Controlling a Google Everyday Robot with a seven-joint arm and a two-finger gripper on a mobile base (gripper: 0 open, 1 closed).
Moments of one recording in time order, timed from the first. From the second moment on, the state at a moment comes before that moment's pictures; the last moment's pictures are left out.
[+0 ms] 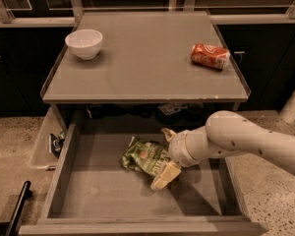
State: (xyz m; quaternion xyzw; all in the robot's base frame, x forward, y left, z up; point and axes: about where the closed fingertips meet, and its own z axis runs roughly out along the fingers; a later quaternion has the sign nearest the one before) arm 0.497 -0.050 0.645 -0.58 0.72 0.19 0.31
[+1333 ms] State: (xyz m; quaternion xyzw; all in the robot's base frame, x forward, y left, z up) arm 0.514 -0.030 0.607 -0.57 0.74 0.14 0.31
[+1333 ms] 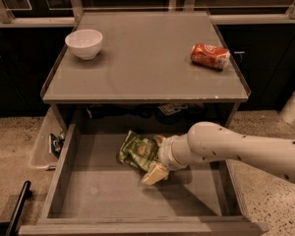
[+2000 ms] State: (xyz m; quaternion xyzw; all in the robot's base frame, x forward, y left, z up) arm 0.514 -0.030 0.607 -0.57 0.74 0.14 0.31
